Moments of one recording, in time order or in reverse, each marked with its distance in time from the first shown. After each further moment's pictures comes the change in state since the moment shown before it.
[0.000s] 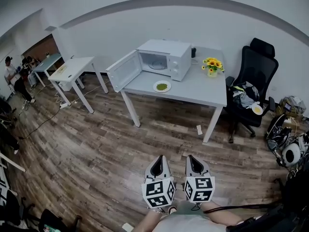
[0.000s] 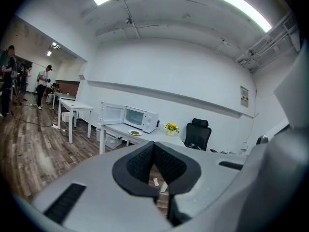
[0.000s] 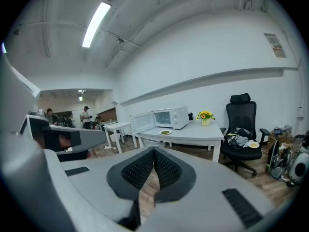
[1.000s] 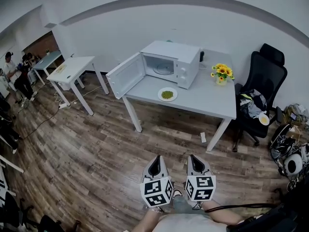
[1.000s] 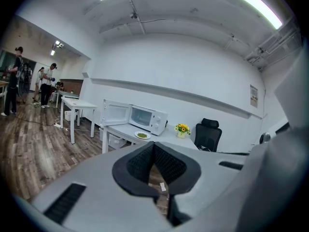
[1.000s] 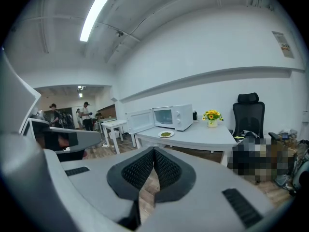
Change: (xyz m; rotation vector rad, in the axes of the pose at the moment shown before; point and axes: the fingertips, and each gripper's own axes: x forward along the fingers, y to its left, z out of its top) left arm 0.108 0.065 0.026 -0.028 0.021 0.051; right arm 0.123 -0.012 0.031 -0.024 0.034 0.005
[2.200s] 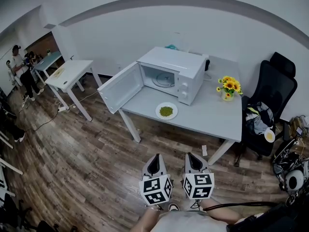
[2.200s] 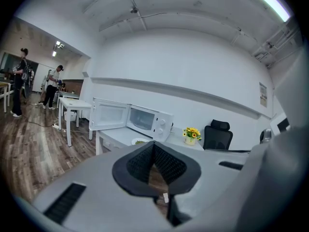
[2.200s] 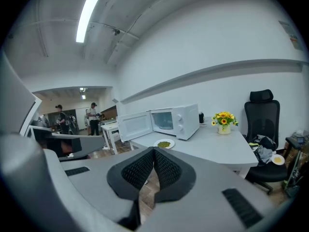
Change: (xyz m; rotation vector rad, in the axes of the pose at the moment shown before) left arm 0.166 0.001 0.045 -0.006 -0.004 0.045; right arm 0.152 -0.064 0.067 0.001 -0.002 0.063
